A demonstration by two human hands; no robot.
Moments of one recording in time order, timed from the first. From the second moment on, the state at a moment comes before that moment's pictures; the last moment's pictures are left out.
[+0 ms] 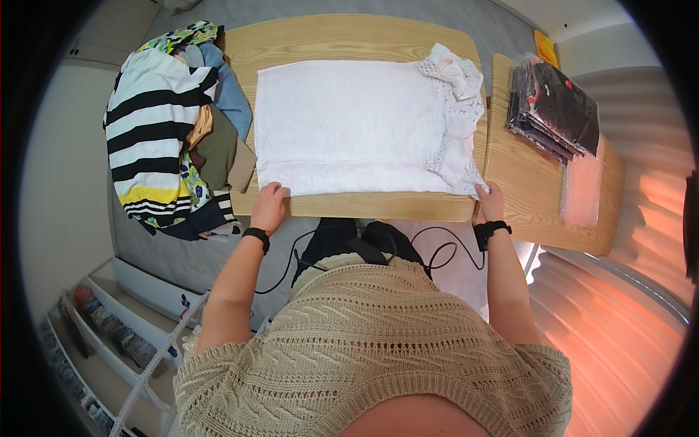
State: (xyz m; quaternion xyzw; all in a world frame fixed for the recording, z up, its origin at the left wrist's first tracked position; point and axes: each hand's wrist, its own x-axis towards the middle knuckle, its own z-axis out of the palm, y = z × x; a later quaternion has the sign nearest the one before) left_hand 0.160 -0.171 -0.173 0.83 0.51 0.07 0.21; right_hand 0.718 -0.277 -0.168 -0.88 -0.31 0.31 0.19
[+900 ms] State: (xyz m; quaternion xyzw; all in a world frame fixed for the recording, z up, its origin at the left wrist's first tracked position) left_hand 0.140 -0.080 -0.173 0.68 0.67 0.11 0.26; right_hand 0.656 -0.188 -0.156 -0.67 -0.72 0.16 0.06
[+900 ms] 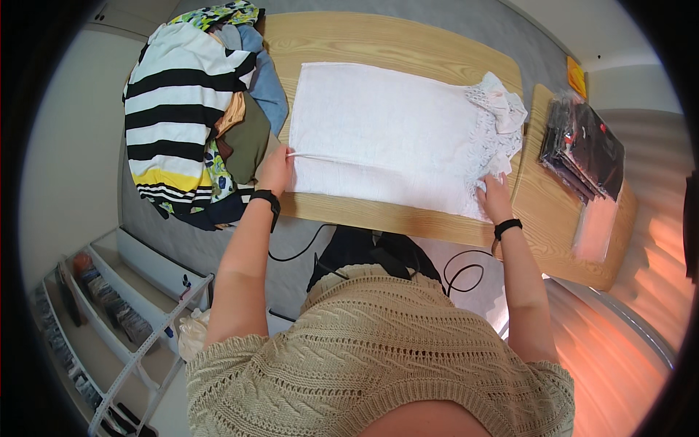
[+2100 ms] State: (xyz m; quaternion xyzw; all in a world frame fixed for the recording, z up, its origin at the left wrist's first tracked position) left_hand 0.213 0.126 -0.181 0.85 0.51 0.09 0.05; right_hand 0.656 0.027 -0.166 -0.75 -0.66 -0.05 0.02
